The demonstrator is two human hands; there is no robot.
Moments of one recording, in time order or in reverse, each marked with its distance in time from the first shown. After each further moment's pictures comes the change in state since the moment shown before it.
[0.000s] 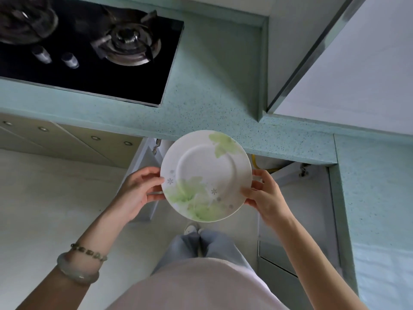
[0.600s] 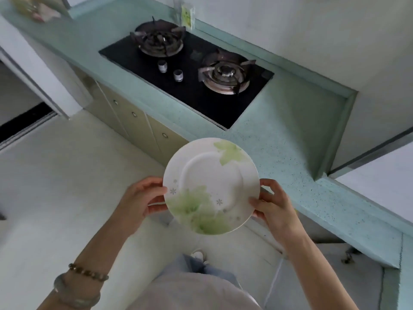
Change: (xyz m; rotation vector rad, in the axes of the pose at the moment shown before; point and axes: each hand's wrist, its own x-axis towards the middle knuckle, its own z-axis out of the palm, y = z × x) left_hand -0.103 0.000 -0.033 -0.190 0.438 0.183; right_hand 0.005 -0.051 0.069 -0.231 -0.453 -0.135
